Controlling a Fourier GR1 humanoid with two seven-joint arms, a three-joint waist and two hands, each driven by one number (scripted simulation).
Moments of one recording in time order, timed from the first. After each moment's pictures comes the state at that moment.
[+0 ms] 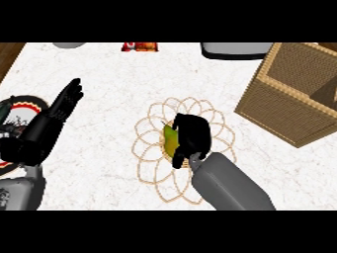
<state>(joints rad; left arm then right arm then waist) -0.17 0.21 0.05 -1.57 -0.04 -0.21 0.02 -0.58 0.00 0.65 -1.04 0.78 -0.18 0.81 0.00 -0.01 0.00</state>
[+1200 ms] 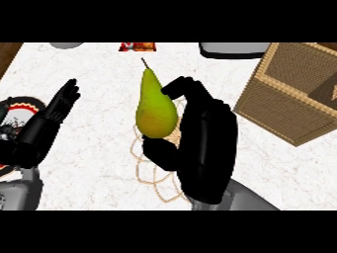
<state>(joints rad) -0.15 0.21 0.07 -1.60 -0.04 -0.21 0.03 -0.65 -0.01 0.64 -1.78 1.17 -0.35 1.20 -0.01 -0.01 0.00</state>
